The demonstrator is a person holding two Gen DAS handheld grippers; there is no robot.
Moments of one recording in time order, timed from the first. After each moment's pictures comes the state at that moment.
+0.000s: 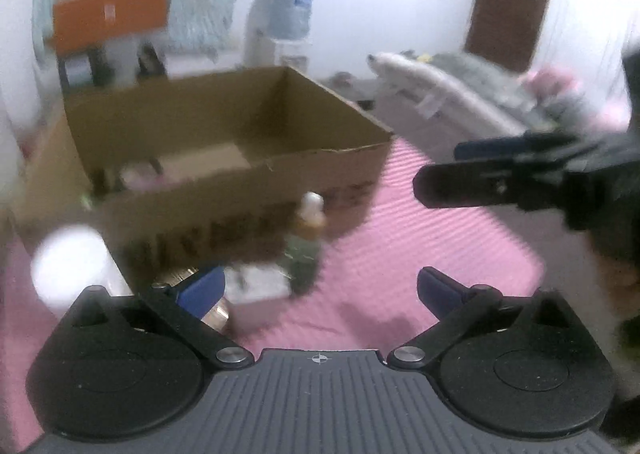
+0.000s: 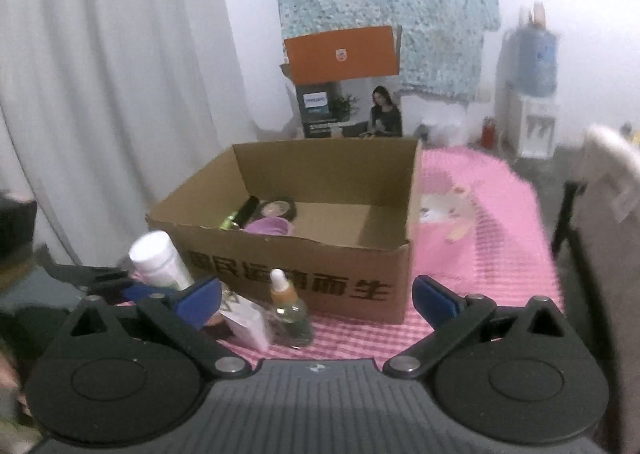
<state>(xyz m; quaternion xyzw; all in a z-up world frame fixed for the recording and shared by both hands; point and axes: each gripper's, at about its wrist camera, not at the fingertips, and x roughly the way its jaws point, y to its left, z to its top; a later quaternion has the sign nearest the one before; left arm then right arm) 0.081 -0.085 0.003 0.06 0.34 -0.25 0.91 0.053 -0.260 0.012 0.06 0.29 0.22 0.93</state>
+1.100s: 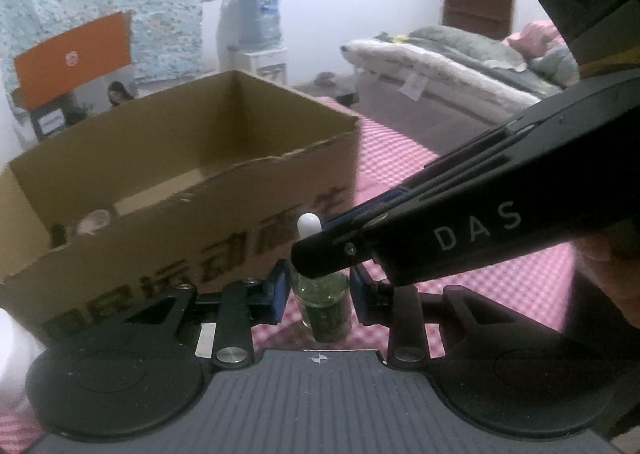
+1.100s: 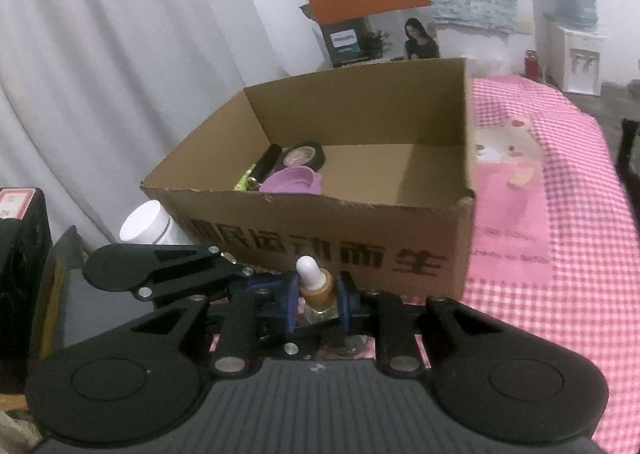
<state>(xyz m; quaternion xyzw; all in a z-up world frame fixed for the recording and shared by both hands) 0.096 -0.135 -0.019 0.11 0.32 -0.29 0.90 0.092 -0.246 -0.026 0.08 0.37 0.25 0.89</state>
